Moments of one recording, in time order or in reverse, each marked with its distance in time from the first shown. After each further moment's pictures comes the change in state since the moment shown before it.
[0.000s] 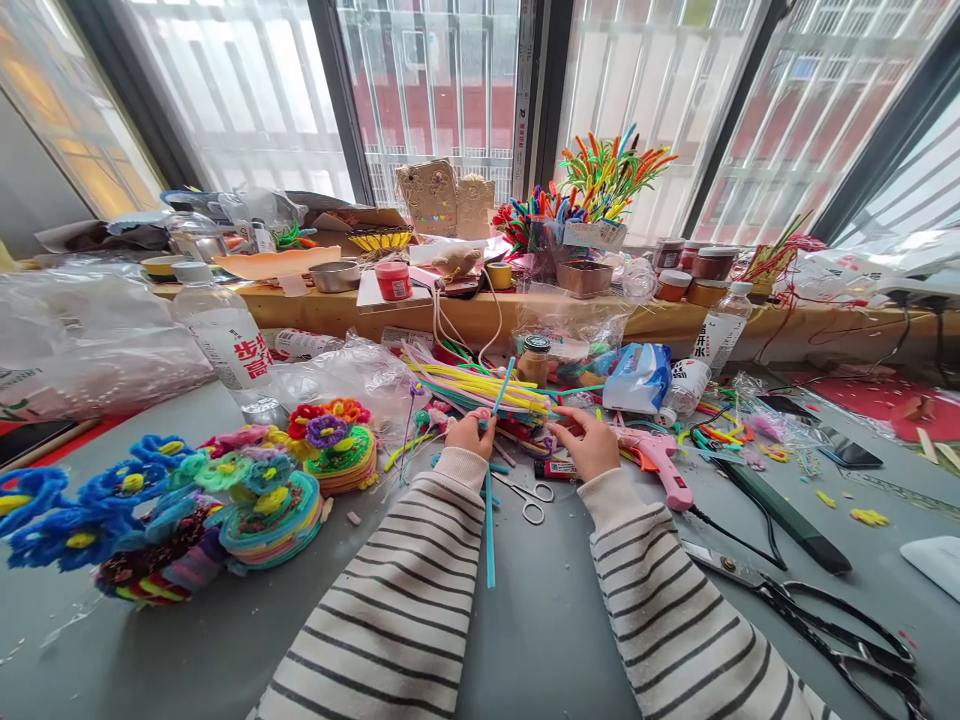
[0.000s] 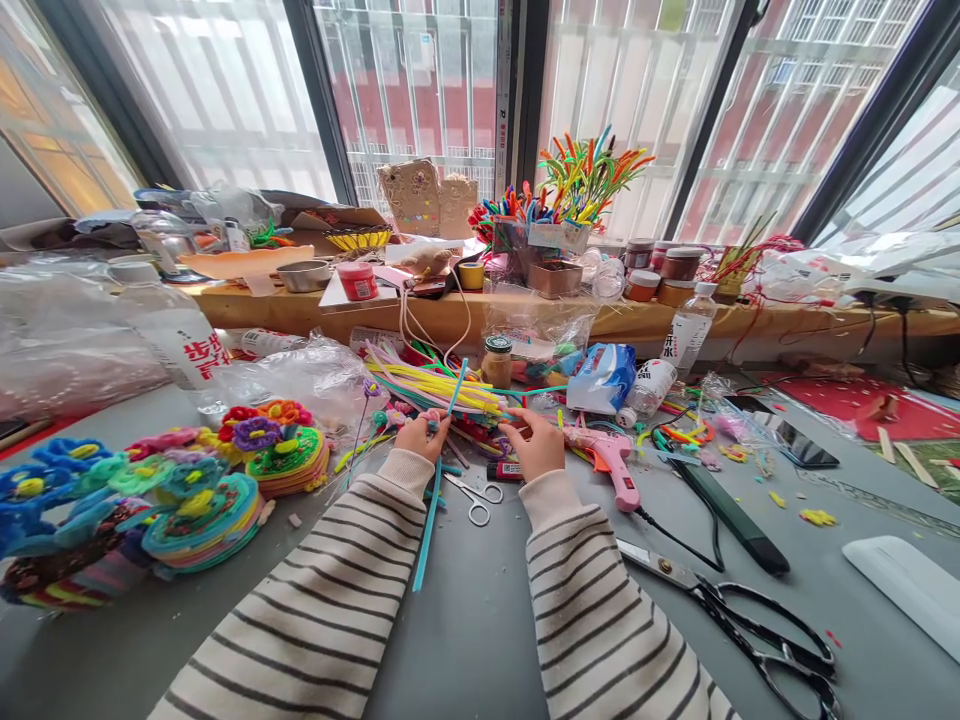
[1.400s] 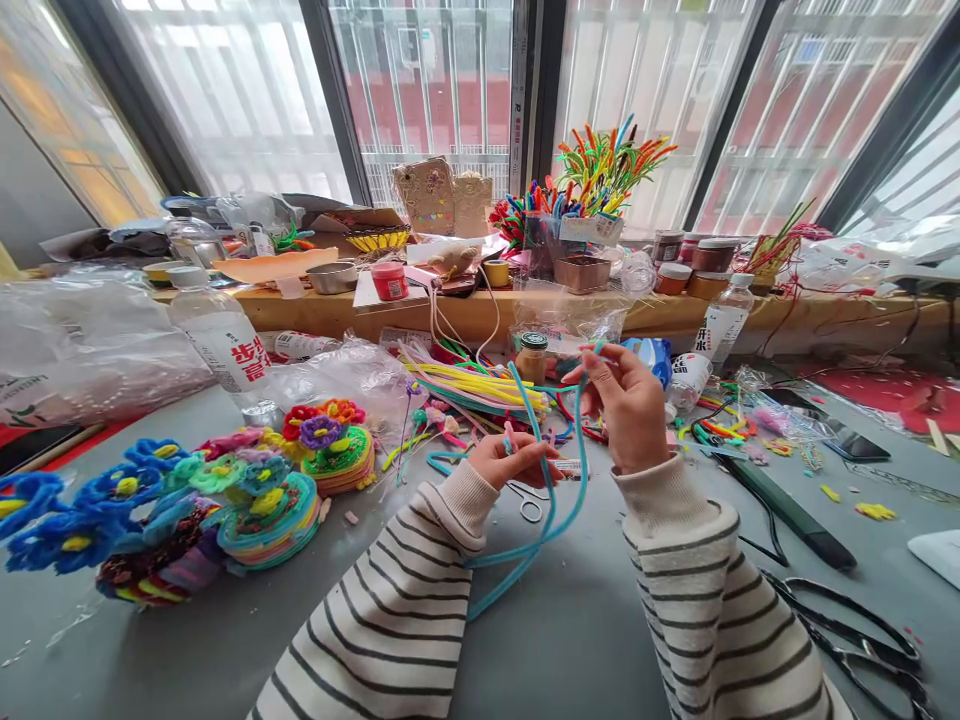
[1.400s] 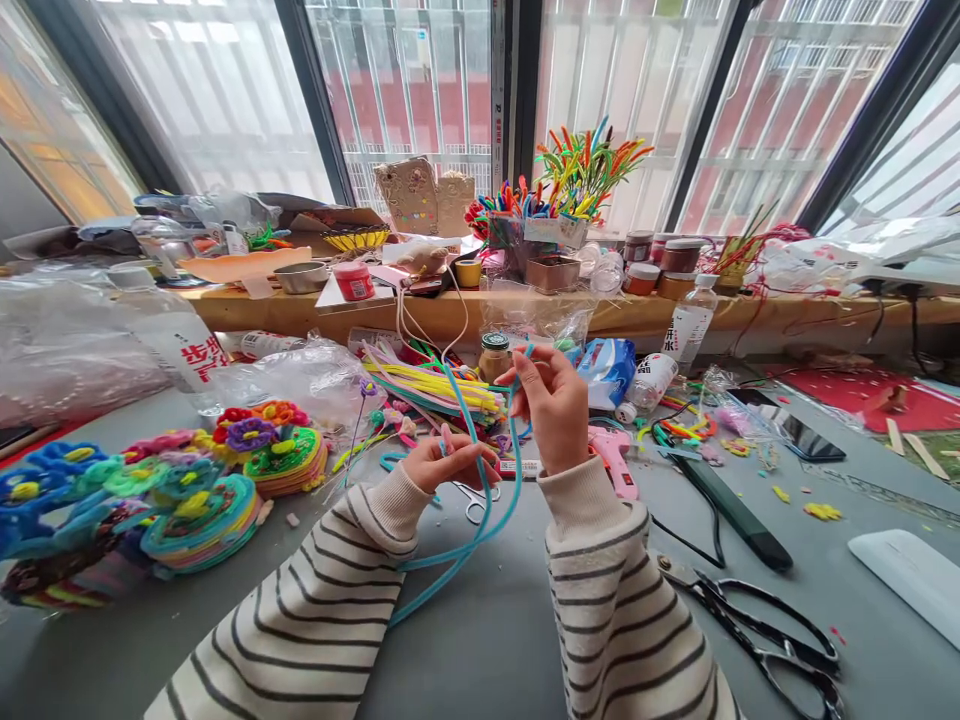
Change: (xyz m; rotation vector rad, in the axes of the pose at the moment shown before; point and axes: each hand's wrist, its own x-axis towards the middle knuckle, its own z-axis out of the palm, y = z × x) left_hand -0.036 0.046 -0.038 -1.208 -0.793 -0.108; right_hand 0.013 -0.071 -0.043 0.777 0.085 -0.076
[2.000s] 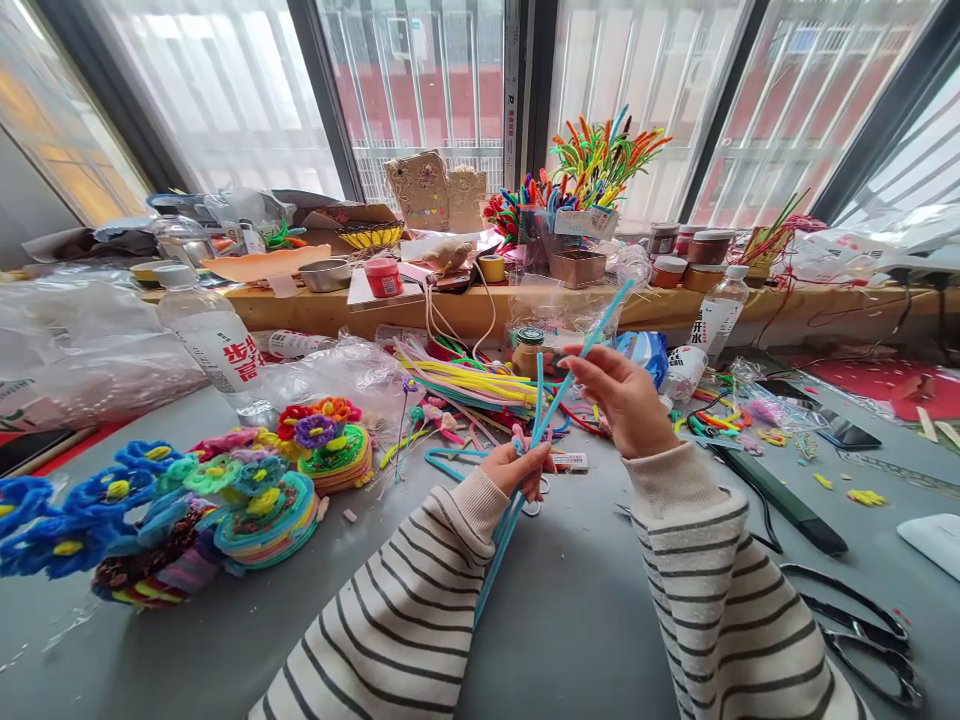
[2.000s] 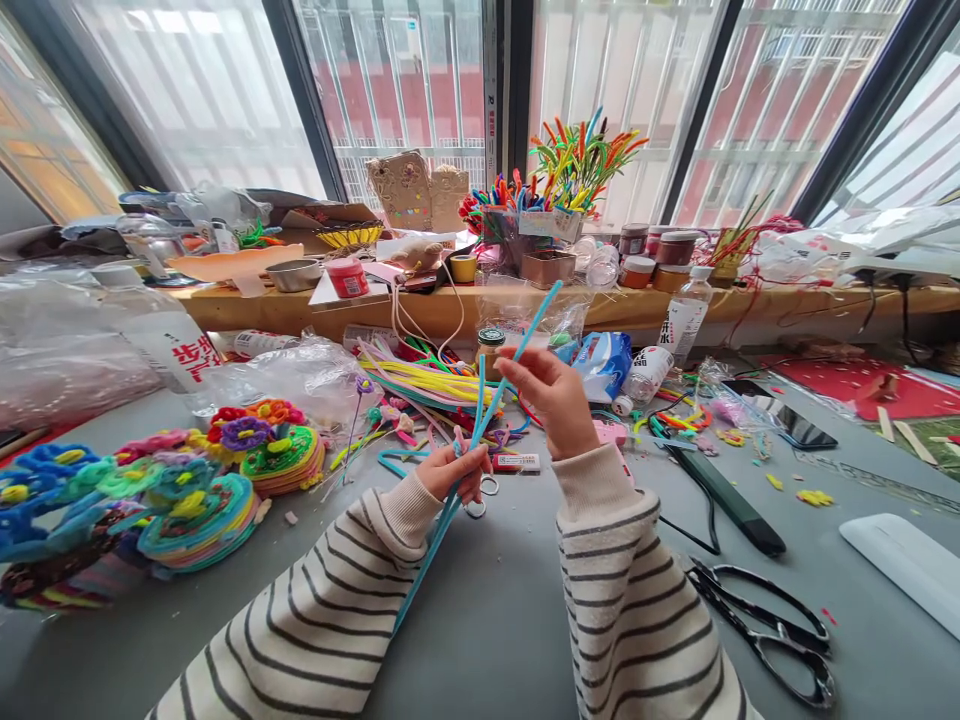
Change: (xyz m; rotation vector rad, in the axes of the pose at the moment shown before) left_hand 0.009 -0.024 0.009 -0.064 -0.013 0.001; right_hand 0.005 -0.001 -0.012 -0.058 -0.144 0.152
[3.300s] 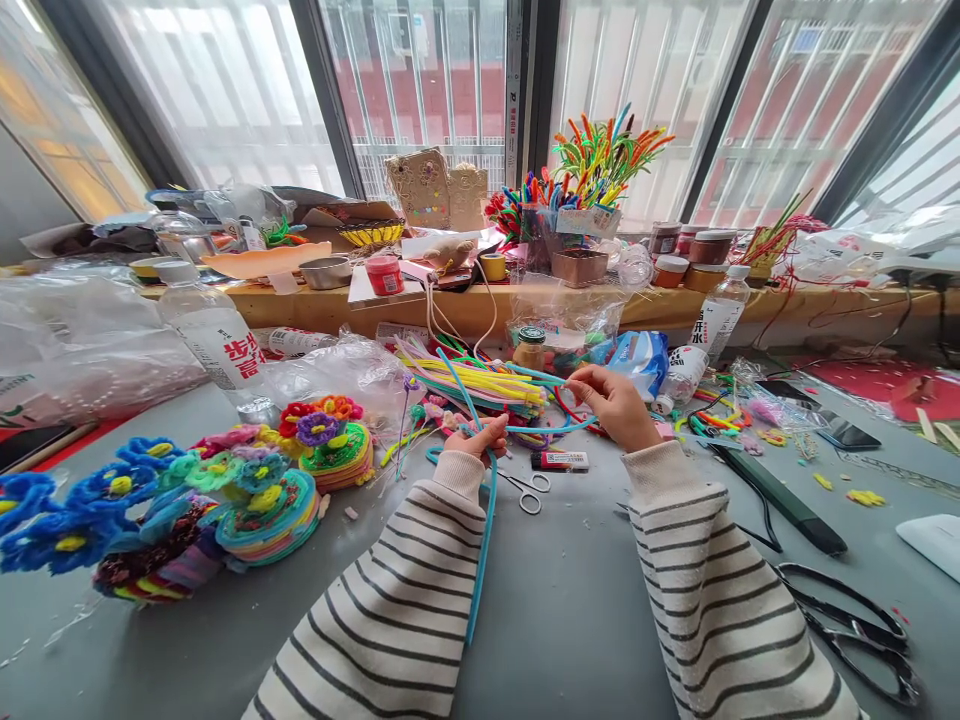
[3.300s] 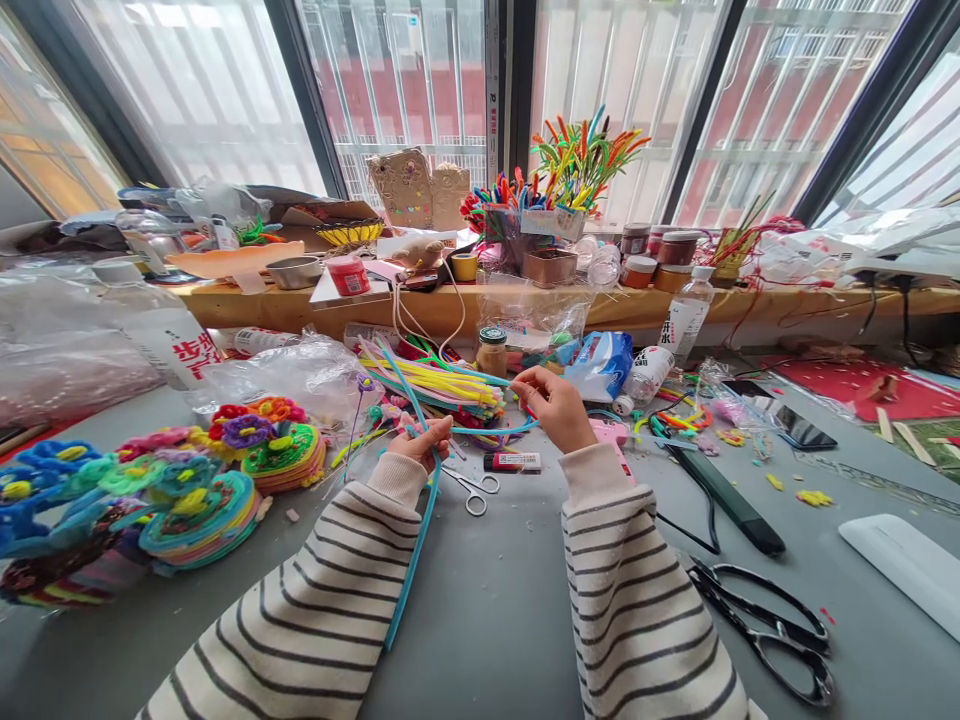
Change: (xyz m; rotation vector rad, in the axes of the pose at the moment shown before) left_hand 0.007 0.011 -0.027 -0.431 0.631 0.002; right_hand 0.009 0.037 -0.026 -0.525 -0.172 -0.113
